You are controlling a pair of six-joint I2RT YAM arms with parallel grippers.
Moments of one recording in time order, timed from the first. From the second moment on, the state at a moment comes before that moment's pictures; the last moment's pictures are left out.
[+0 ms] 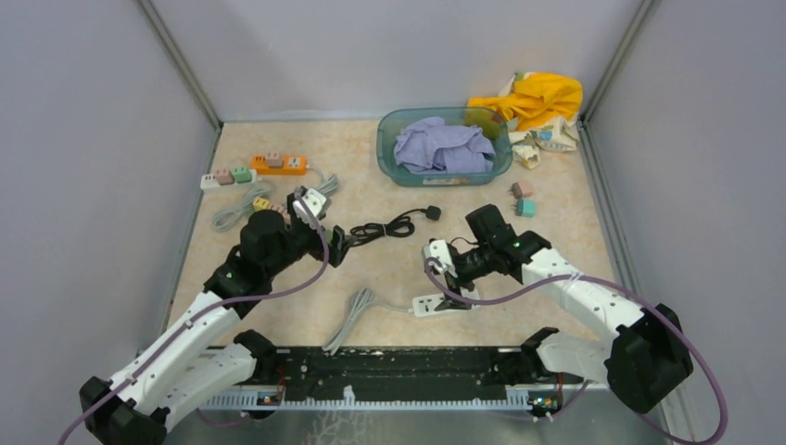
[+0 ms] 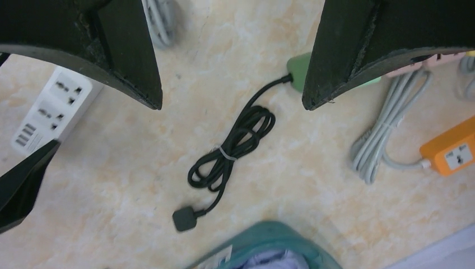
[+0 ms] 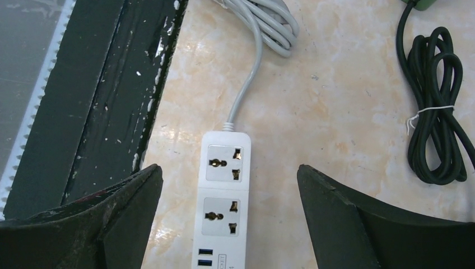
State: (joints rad) left arm -0.59 0.79 0.69 -0.14 0.10 0.03; right arm 0.58 1.12 0.74 -0.63 -0.90 -0.97
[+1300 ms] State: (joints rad) left arm -0.54 0.79 0.64 -0.18 -0.11 0.10; right arm 0.89 1.37 0.71 -0.41 -0.48 -0.81
